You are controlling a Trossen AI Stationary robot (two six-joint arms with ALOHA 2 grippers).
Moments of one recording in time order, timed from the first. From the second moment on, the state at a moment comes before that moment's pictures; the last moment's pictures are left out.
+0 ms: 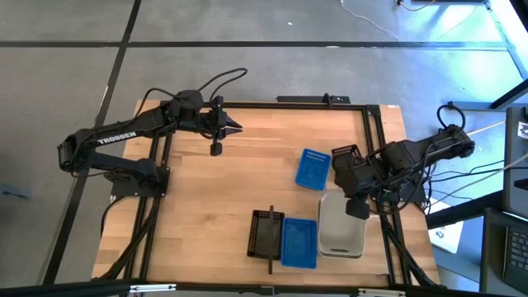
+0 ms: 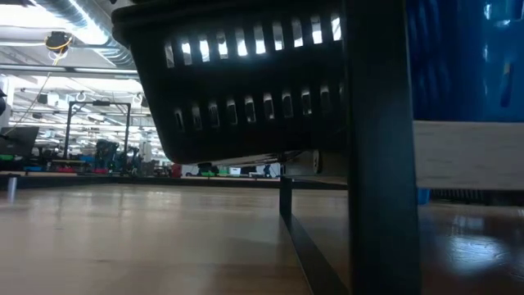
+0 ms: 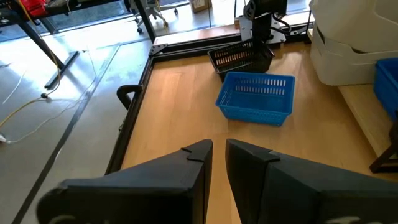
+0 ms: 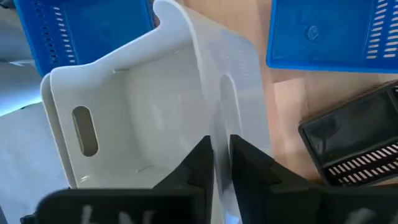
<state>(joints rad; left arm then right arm) 0.40 1.09 1.00 -0.27 0.17 0.31 0.40 1.28 1.40 -1.43 -0.03 0.65</state>
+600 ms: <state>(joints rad) 0.40 1.09 1.00 -0.27 0.16 0.31 0.40 1.28 1.40 -1.43 -0.17 0.62</state>
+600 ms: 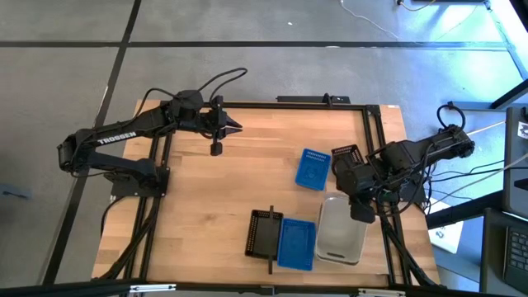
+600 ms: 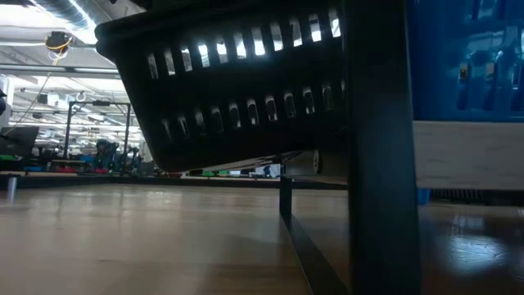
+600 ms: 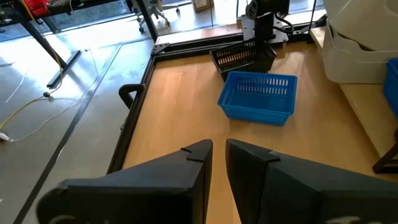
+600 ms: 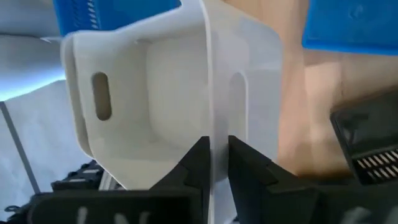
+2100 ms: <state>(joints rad) -0.15 1.64 0.71 0.29 0.59 -0.28 0.40 1.28 1.40 -1.47 -0.15 0.62</state>
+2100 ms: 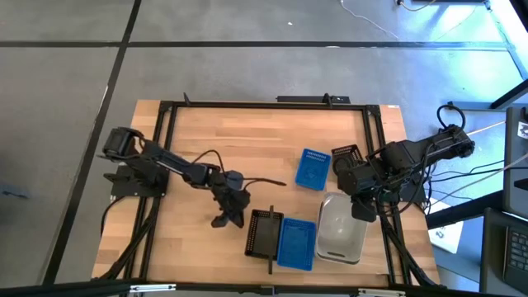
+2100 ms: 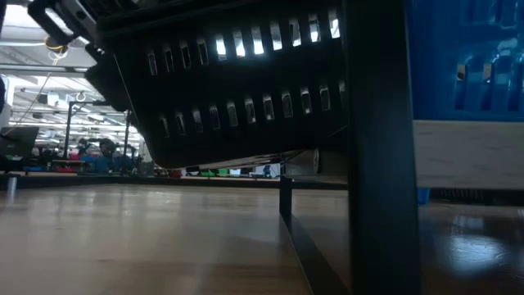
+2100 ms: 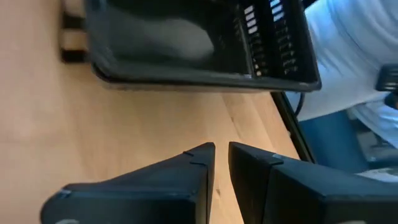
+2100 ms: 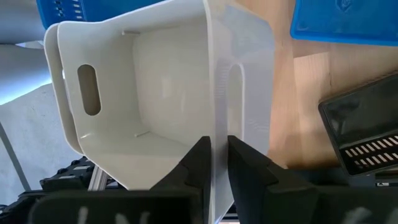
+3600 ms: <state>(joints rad) -0.14 1.83 0.94 0.37 0.64 -0.18 0.40 1.26 1.50 -1.56 -0.23 0.56</state>
